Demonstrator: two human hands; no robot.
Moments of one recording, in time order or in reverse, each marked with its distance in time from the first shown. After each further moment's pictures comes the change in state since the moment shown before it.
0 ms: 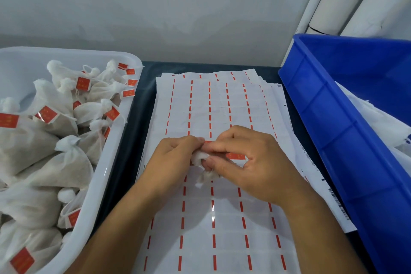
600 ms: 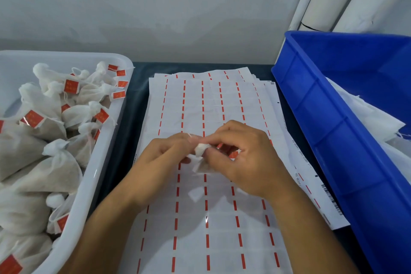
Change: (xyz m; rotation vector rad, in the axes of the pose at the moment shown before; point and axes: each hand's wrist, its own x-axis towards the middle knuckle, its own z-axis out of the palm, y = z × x) left_hand 0.001 -0.006 -0.017 -0.002 -0.214 0.176; right_hand 0.003 0.002 0.004 0.014 0.134 0.074
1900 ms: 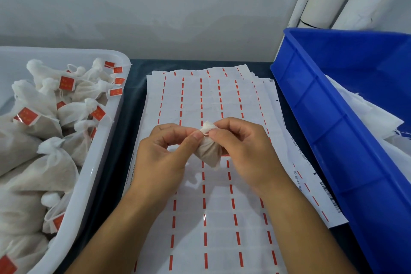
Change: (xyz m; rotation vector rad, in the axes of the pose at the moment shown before) left_hand 0.003 0.008 0.031 -0.157 0.440 0.034; right_hand 0.006 -0.005 0.008 0.427 0.090 0.329
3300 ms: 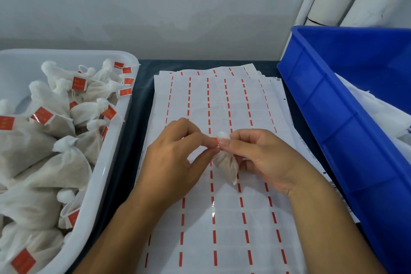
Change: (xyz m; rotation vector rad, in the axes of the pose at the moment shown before) left_hand 0.013 -0.019 -0.015 0.742 -0.118 0.666; right_hand 0.002 0.003 -0.022 0.019 -0.234 0.390
